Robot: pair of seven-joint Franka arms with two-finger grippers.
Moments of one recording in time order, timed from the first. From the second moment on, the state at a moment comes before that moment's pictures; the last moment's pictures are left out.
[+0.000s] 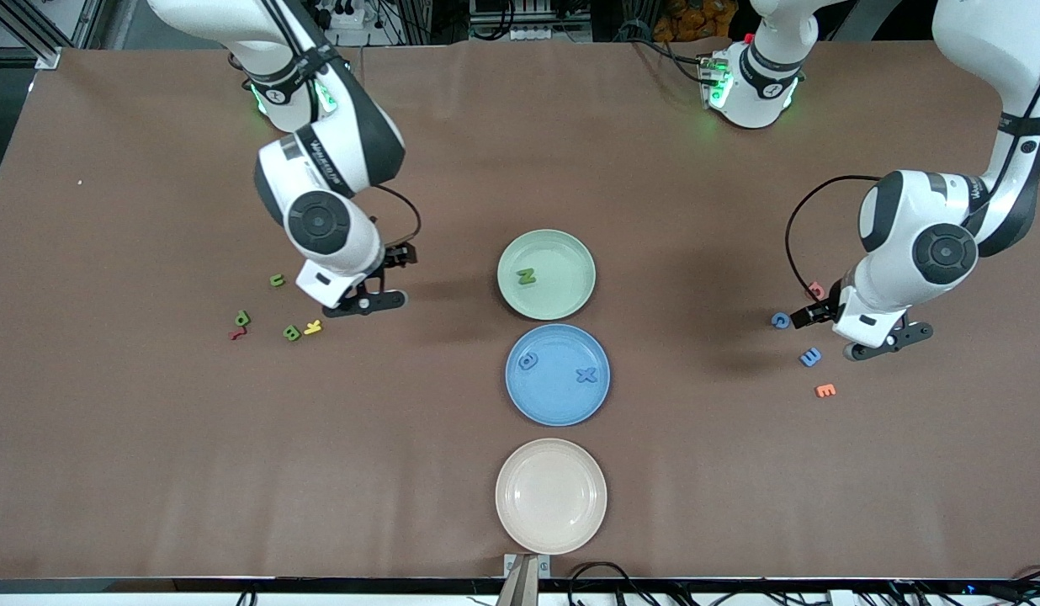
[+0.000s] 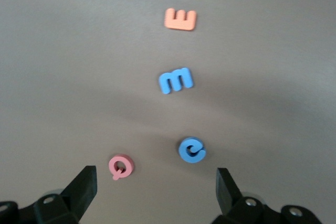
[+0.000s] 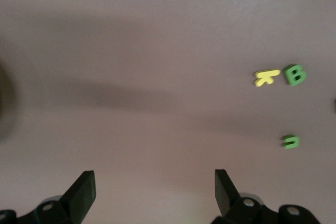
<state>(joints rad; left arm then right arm) 0.26 0.31 -0.29 -2.07 0.24 2.25 -0.52 0.45 0.32 0.03 -1.84 0.02 1.88 0.28</state>
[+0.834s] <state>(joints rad) 0.11 0.33 -0.16 -2.19 0.13 2.52 -0.78 0.22 0.26 0.03 -1.97 -0.03 2.03 -0.23</state>
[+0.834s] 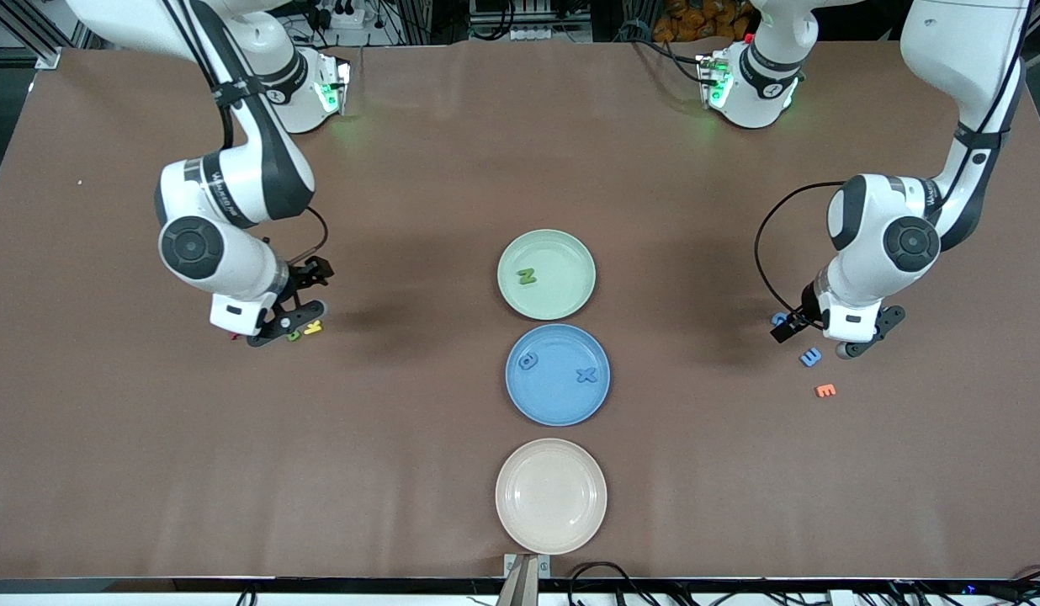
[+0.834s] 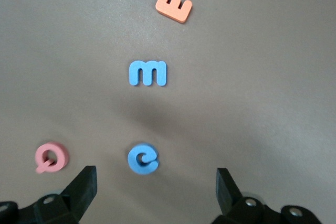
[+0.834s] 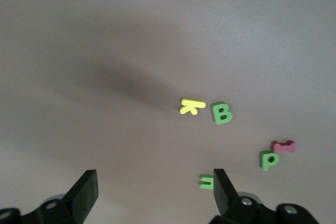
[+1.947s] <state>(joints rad) 0.11 0.44 -0.15 -2.27 0.10 2.77 -0.95 0.09 0.29 0.03 -2.16 -0.03 2.42 -0.51</state>
